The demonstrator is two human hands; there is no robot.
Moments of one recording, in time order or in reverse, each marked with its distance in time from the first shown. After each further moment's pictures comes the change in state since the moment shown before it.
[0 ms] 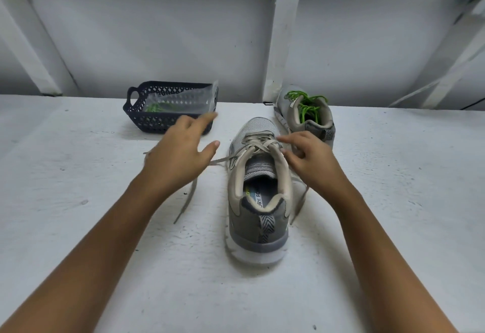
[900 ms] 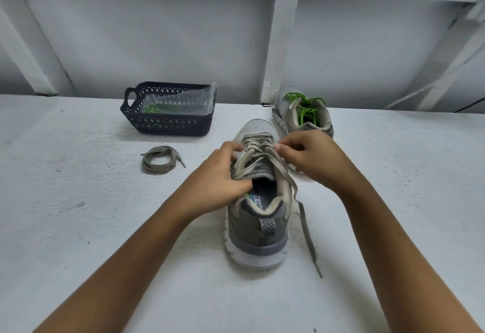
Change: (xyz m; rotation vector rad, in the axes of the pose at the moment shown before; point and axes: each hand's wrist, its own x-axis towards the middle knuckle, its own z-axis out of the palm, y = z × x) left_hand -0.021 0.036 0.021 -0.421 -0.337 -0.106; right_hand 0.004 -0.036 -0.024 -0.017 -0.178 0.118
